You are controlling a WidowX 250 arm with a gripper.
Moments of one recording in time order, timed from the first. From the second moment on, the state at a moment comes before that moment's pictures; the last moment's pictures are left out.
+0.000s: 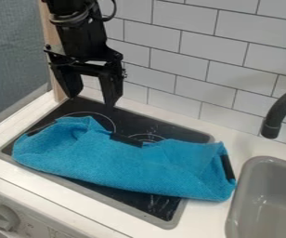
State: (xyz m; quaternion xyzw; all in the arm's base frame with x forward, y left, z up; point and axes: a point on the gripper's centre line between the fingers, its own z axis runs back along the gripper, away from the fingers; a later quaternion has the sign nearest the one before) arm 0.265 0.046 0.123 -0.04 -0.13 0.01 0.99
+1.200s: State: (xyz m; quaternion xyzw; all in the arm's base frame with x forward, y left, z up) arm 0.275 0.156 0.077 0.04 -0.05 0.08 0.99
